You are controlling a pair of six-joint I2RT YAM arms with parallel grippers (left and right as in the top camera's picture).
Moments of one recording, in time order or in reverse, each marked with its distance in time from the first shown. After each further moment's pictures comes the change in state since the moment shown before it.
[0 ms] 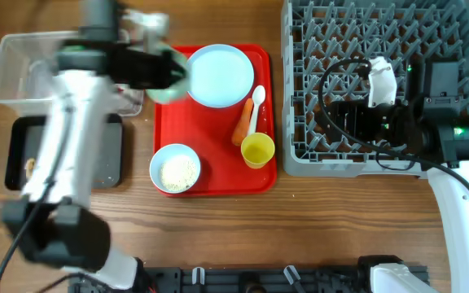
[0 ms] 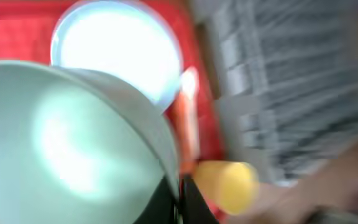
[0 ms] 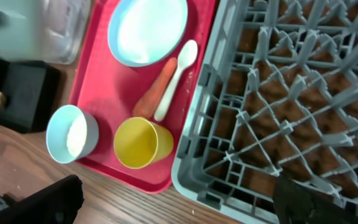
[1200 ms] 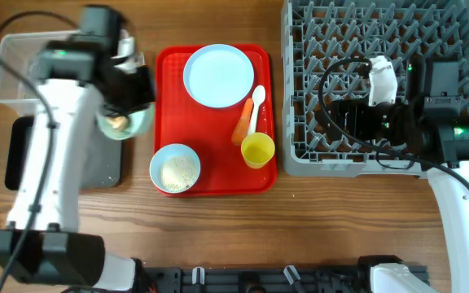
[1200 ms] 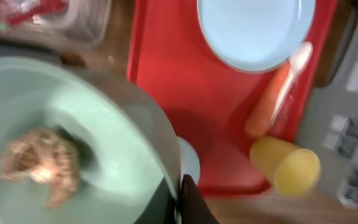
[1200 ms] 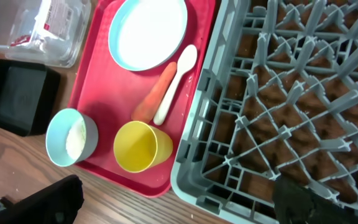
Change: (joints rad) left arm 0.078 -0.084 0.060 -0.354 -0.296 -0.242; right arm 0.000 0.000 0.000 0.016 -0.001 0.000
